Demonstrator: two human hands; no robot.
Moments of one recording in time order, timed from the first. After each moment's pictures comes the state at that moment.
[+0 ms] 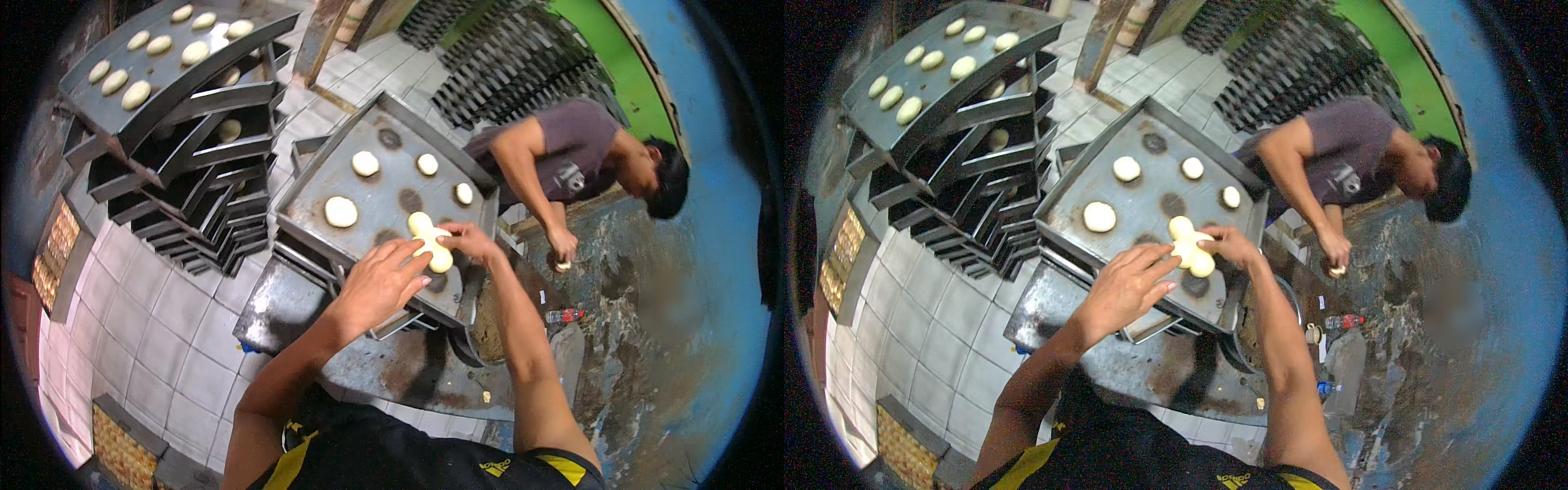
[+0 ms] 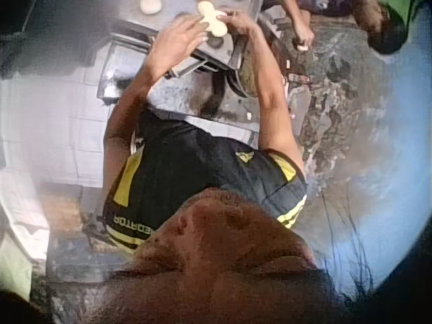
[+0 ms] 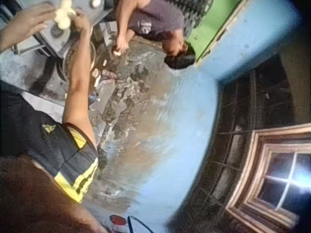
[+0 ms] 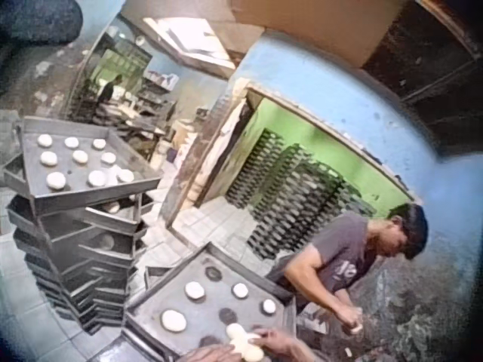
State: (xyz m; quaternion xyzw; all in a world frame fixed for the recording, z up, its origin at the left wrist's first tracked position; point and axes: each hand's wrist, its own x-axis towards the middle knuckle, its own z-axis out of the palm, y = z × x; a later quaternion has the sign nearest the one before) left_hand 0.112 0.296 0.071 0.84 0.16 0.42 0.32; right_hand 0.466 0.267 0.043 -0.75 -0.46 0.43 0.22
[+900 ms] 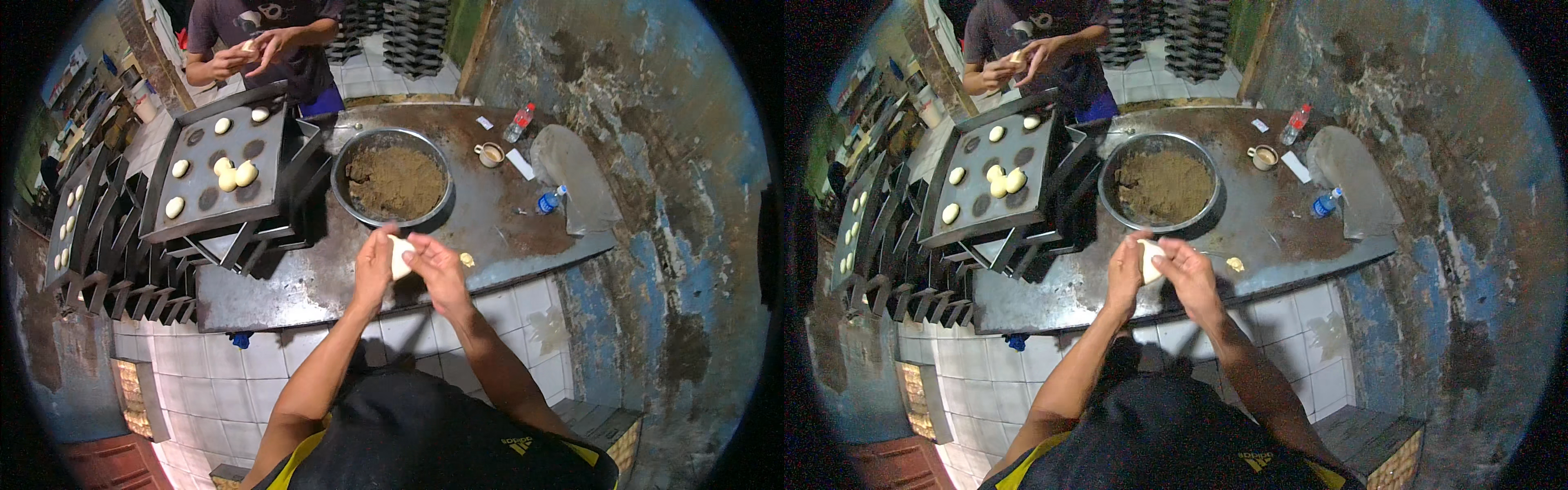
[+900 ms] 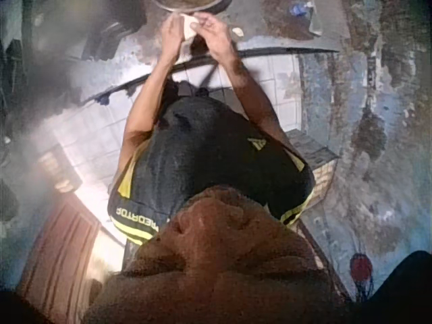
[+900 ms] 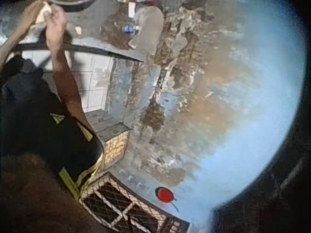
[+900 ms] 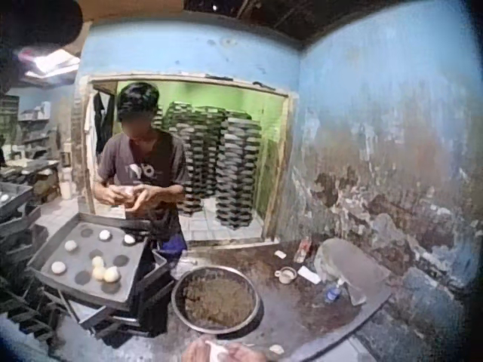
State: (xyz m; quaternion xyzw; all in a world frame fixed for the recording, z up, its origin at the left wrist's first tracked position) left_hand 0.303 -0.111 -0.007 0.56 0.17 0.24 0.78; right_hand 0.364 -0.232 0.019 -0.53 -0.17 0.28 0.78
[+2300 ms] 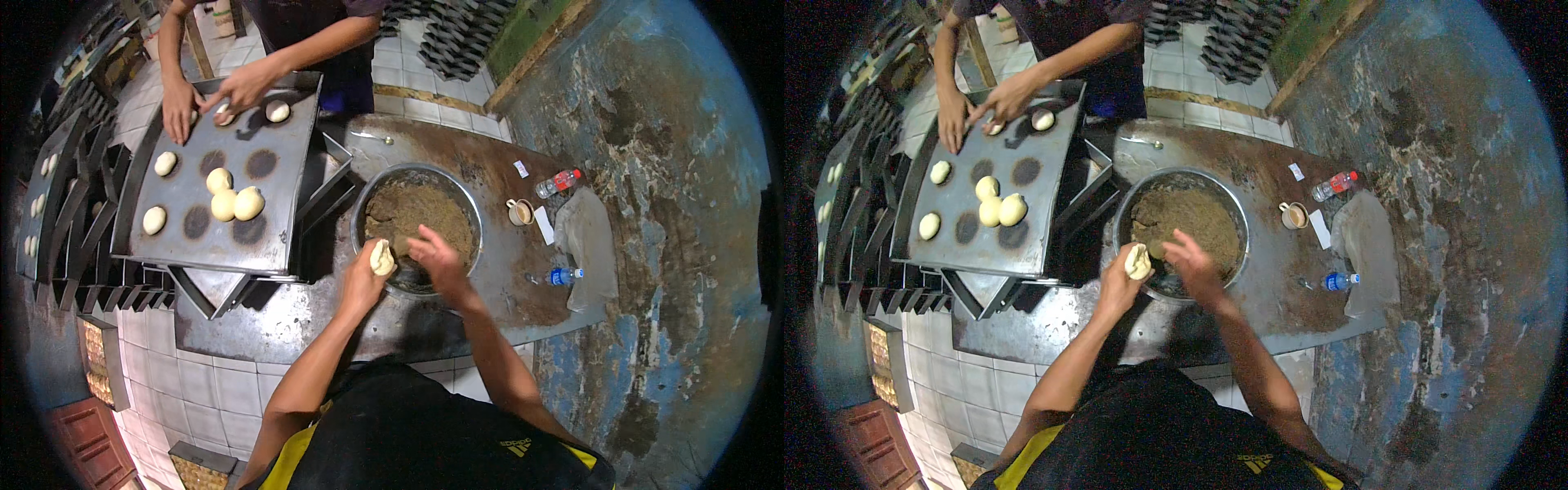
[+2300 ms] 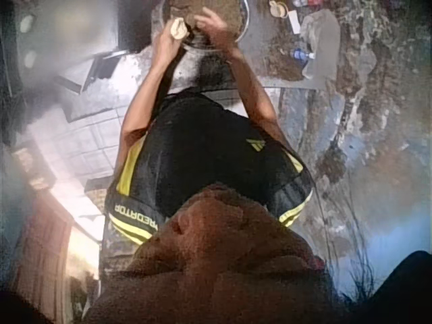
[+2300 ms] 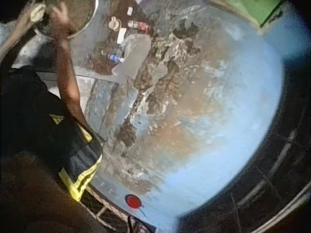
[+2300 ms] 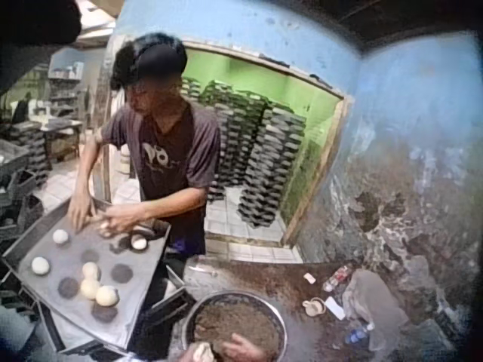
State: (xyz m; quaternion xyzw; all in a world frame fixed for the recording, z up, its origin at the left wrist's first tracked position) left_hand 0.398 0.034 -0.056 0.78 0.27 0.25 0.51; right_hand 0.537 -0.099 -0.043 -0.62 -0.29 0.36 0.63
